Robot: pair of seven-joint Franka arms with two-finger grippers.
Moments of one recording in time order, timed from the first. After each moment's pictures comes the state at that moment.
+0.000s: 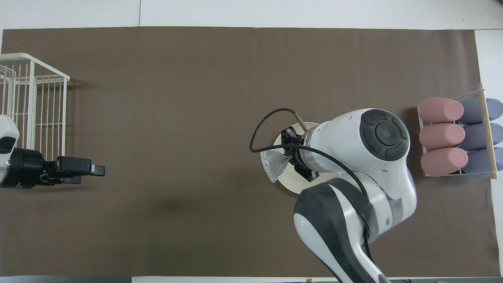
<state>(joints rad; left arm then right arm) 0.11 -0.26 -0.03 -2.16 -0.50 1.69 0.11 0.40 -0.02 0.08 -1.97 0.25 2.03 1.47</state>
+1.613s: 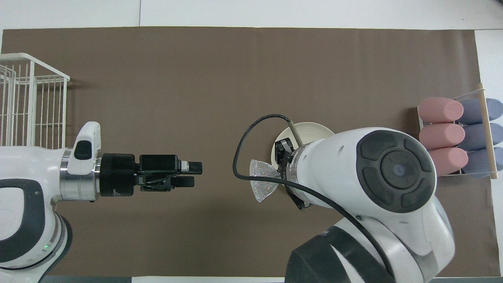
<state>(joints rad) -0.26 -0.31 -0.05 -2.30 -1.34 1.91 0.07 0.47 -0.08 0.09 -1.83 0.16 1.84 1.78</state>
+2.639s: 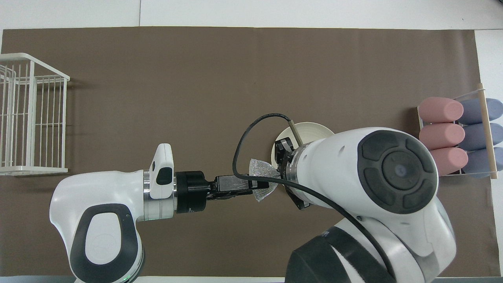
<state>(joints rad) -0.57 -0.26 -0.05 -2.31 -1.51 2.24 0.20 0.47 -0.08 0.09 -1.82 0.16 1.84 1.79</state>
